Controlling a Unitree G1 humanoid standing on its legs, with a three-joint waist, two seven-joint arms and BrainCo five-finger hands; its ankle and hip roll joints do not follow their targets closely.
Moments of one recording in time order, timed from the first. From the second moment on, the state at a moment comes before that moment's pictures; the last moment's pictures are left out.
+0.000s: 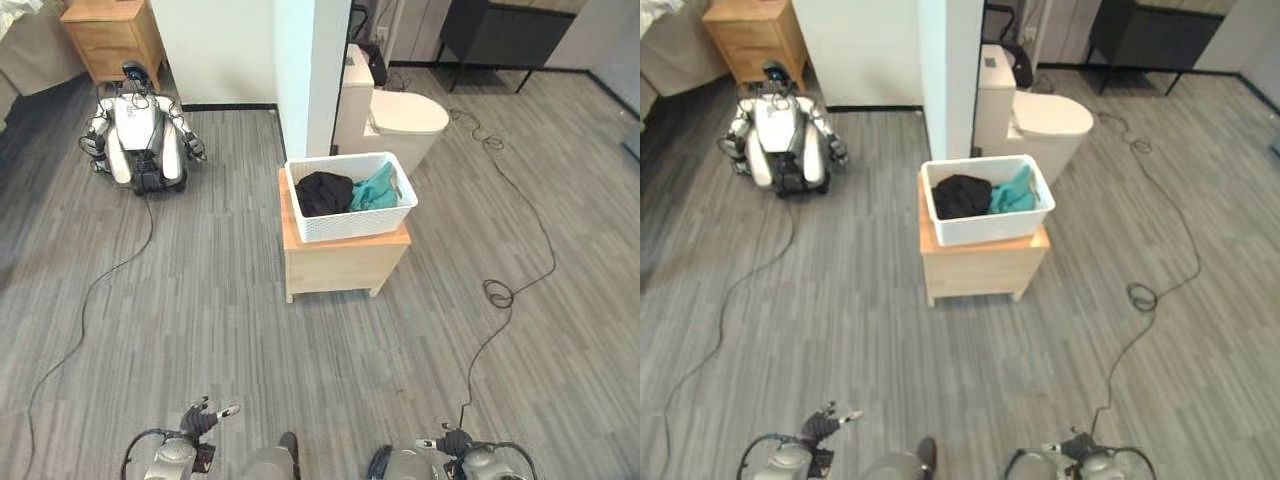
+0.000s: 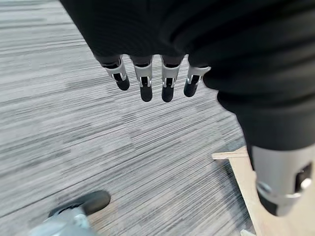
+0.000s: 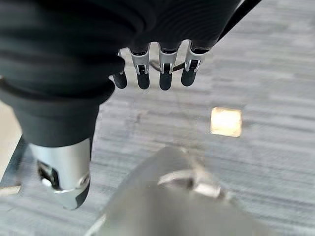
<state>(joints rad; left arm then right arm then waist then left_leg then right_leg) -0.06 0.34 -0.22 1.04 -0.16 -0.07 0.08 -0.13 -0.27 0.29 1.24 0.03 0.04 -0.08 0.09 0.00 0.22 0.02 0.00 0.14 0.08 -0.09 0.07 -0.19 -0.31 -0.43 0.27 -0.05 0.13</state>
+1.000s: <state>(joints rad) 0.03 0.27 -0.09 0.87 -0.31 -0.10 0.09 -0.03 -0.42 0.18 0.78 0.14 0.00 -0.10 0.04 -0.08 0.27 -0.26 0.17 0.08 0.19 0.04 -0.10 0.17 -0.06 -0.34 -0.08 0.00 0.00</state>
